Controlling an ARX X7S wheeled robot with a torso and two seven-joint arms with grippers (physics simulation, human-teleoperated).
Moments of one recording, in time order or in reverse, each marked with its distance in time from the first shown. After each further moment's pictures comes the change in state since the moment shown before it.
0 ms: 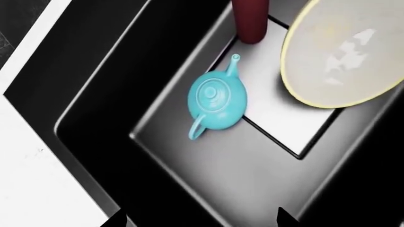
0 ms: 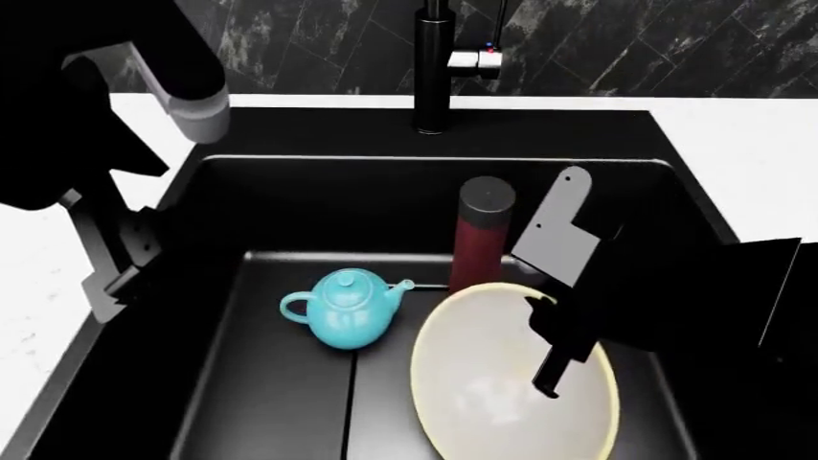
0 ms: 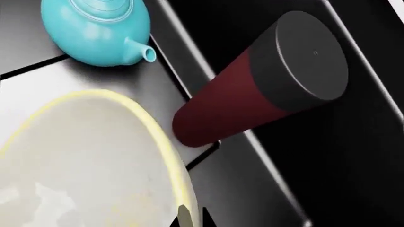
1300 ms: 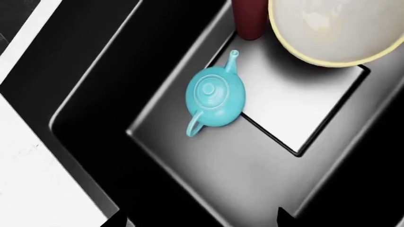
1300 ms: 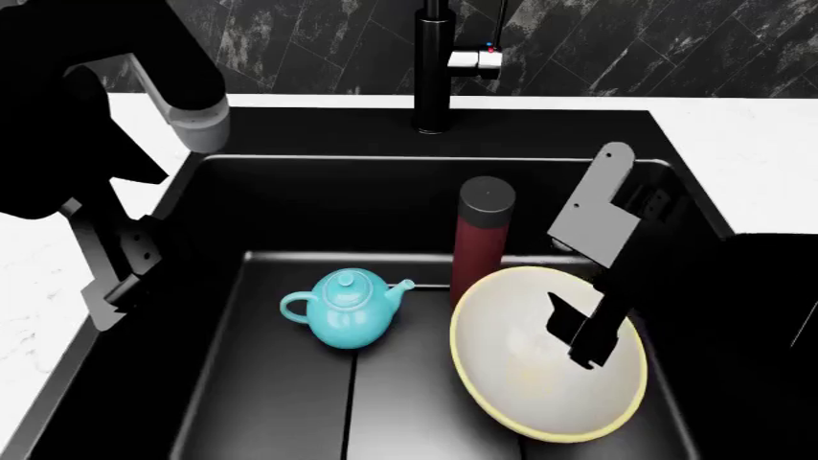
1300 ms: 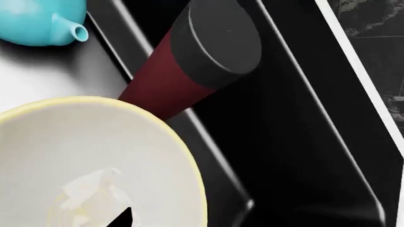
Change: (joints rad) left arm 0.001 -0.008 0.012 0.004 -0.038 0.001 -0.034; right arm 0.057 0.079 -0.067 -0.005 -0.138 -0.048 -0.035
